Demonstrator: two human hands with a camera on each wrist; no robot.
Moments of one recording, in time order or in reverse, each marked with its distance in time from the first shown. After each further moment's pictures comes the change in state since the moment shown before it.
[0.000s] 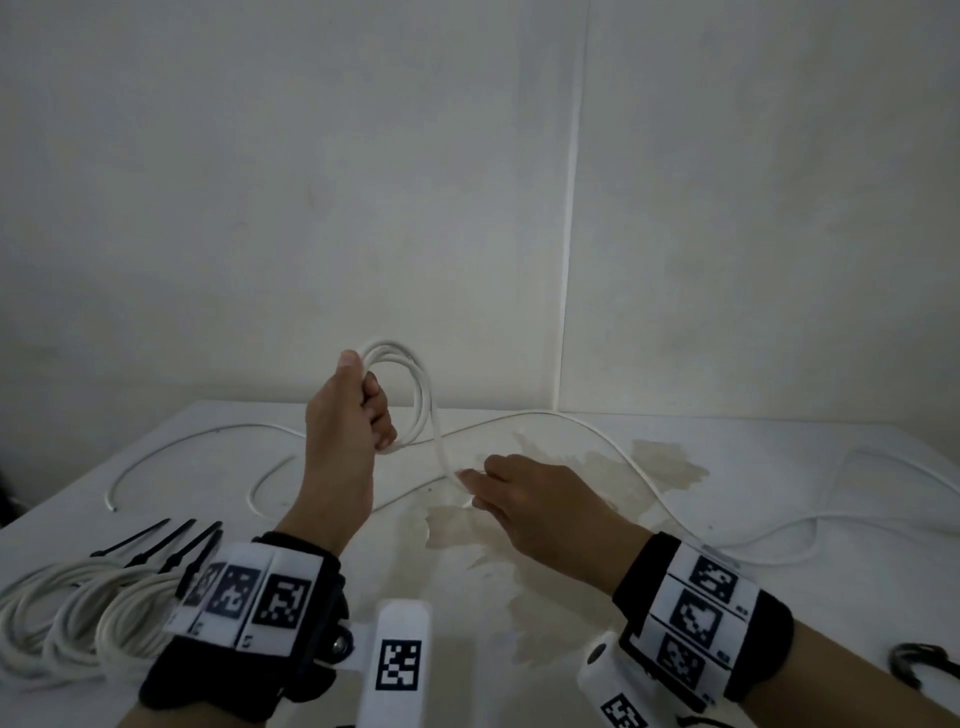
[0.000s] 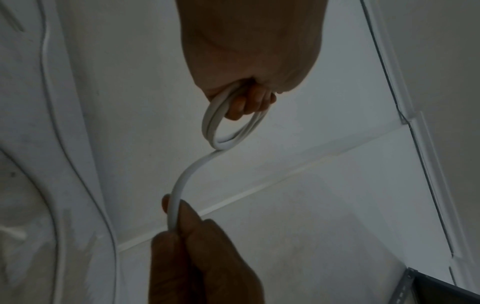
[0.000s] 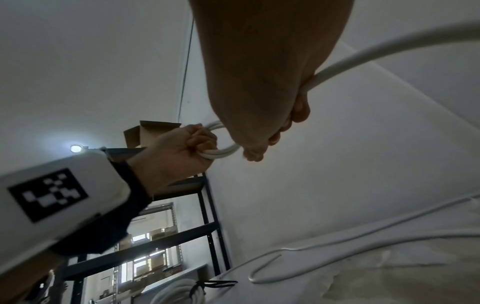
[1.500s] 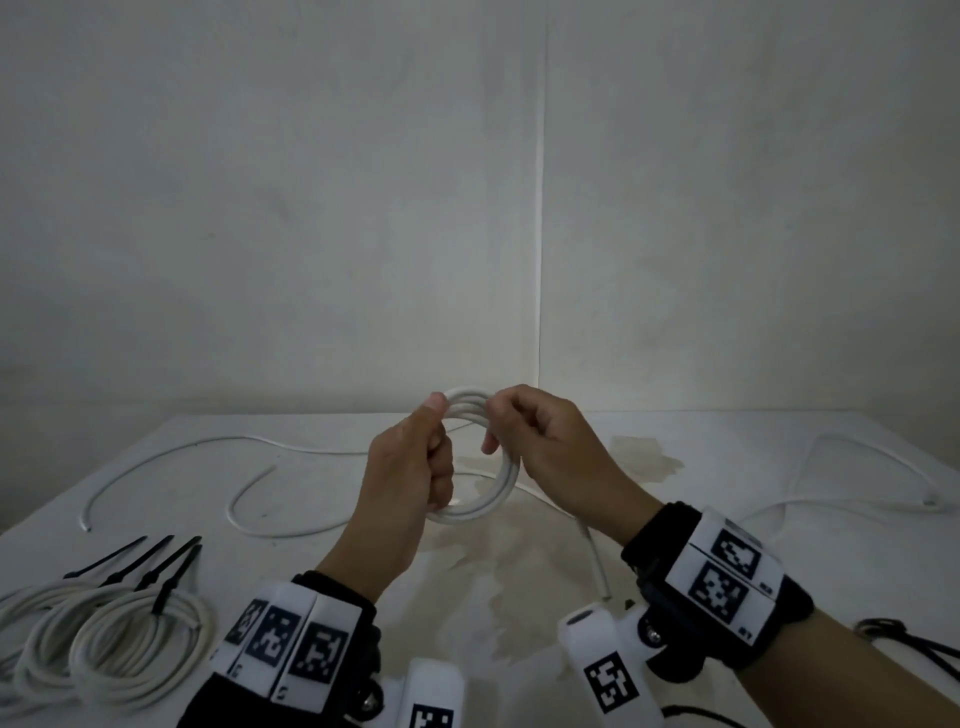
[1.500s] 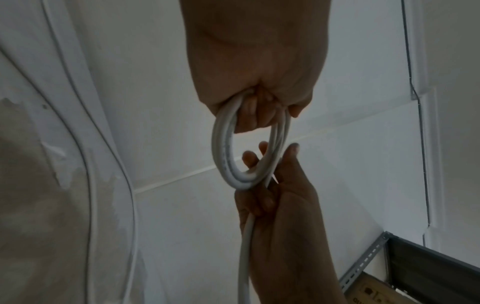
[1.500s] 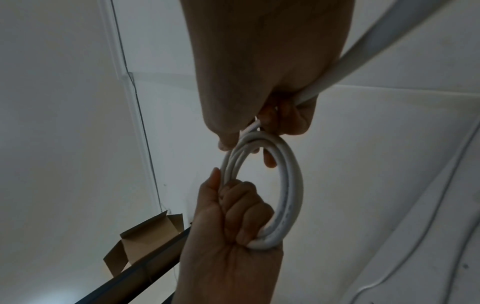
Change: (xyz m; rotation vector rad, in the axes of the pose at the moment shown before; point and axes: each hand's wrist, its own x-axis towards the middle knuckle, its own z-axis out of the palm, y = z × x) left_hand -0.042 -0.016 0.033 0.084 -0.258 -0.169; right_hand 0.017 0.009 -0.064 1.023 0.077 0.665
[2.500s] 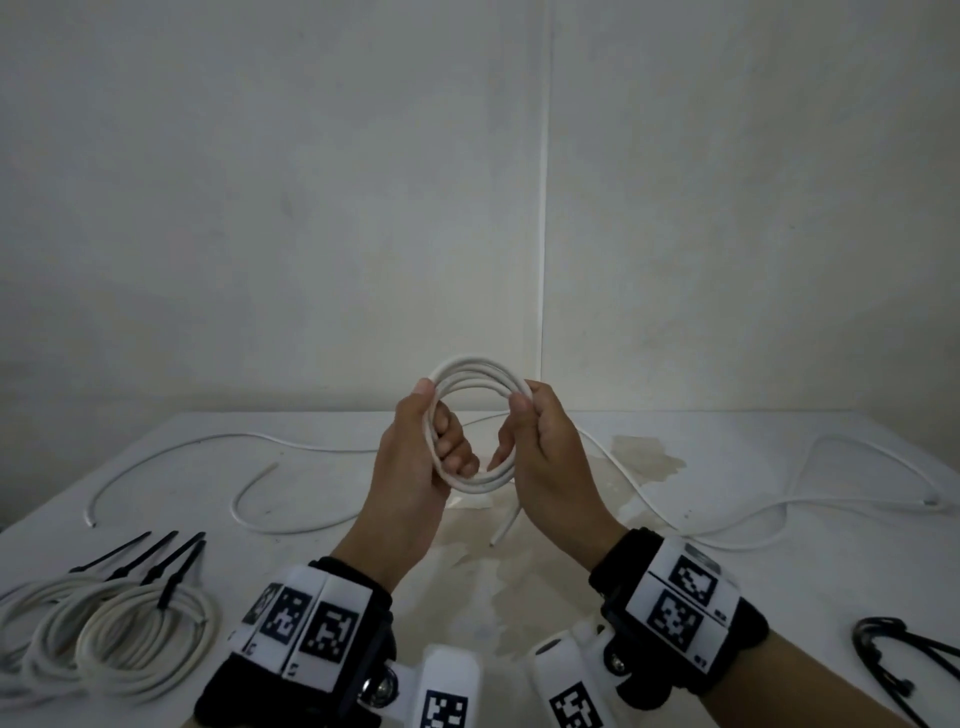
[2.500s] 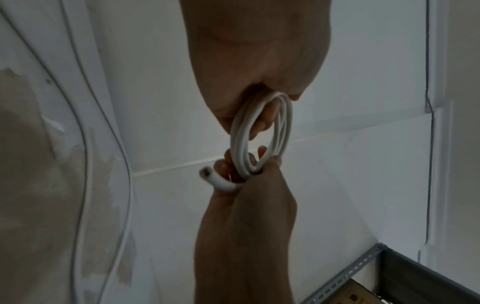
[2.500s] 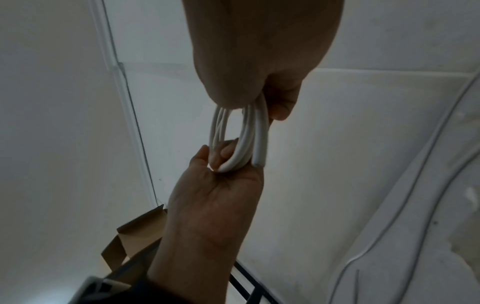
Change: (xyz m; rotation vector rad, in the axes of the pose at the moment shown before) left_hand 0.004 -0.001 0.005 -0.308 -0.055 -0.010; right_hand -0.007 0.003 0.029 0.036 0.290 0.012
